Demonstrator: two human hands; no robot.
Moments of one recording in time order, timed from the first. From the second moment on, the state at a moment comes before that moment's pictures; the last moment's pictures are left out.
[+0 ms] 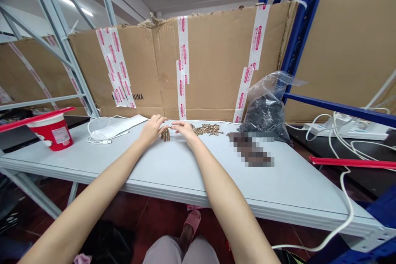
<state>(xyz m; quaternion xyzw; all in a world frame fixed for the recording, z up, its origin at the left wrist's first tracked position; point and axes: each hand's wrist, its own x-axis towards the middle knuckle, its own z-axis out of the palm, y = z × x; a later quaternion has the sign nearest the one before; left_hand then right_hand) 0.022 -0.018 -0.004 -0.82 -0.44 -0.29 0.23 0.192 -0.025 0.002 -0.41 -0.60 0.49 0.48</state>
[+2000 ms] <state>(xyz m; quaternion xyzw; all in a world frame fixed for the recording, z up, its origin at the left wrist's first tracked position) -0.012 -0.005 0.000 -0.87 -0.46 -0.20 0.03 0.211 -0.010 -0.009 -0.66 -0.74 0.03 0.15</state>
